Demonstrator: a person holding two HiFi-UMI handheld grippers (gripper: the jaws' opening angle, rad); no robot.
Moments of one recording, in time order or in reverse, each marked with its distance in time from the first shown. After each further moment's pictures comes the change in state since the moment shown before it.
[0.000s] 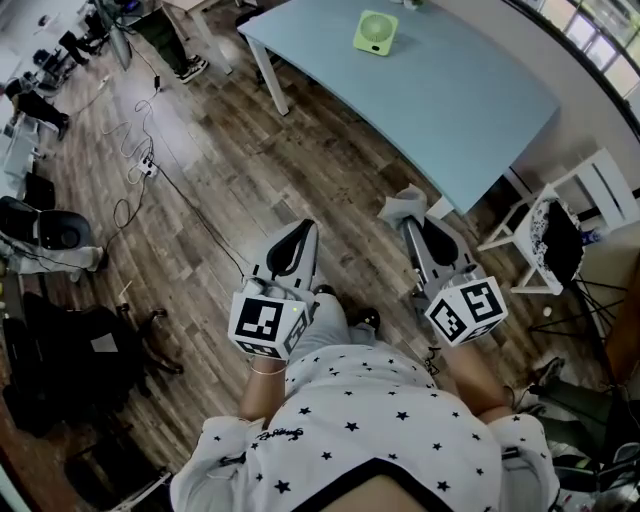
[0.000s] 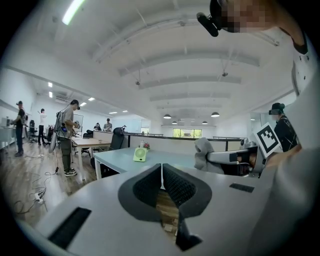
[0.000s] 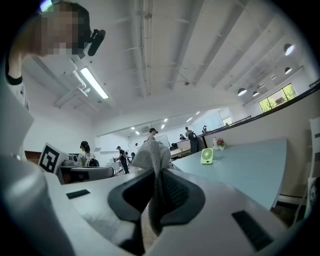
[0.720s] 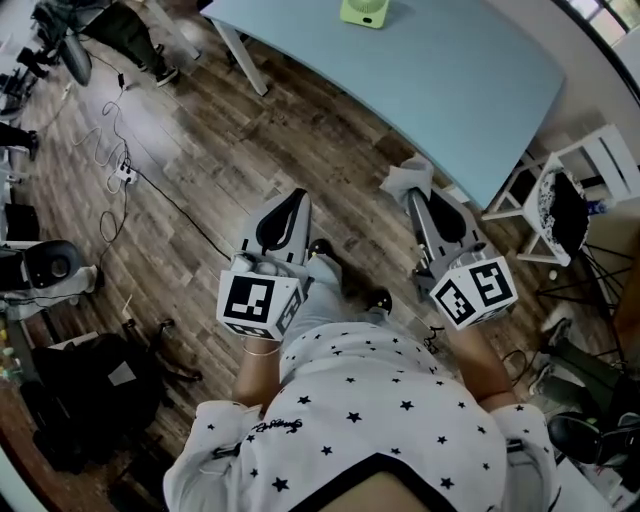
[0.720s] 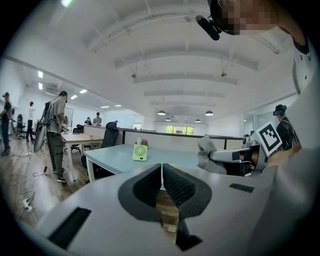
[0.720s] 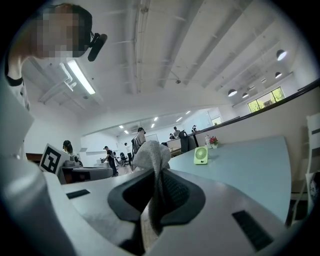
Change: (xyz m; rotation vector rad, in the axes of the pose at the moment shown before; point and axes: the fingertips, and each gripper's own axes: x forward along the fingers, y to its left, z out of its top) left arm 0.092 0.102 0.003 -0.005 0.051 -0.106; right arm 0.109 -0.031 -0.001 0.032 0.013 -0.127
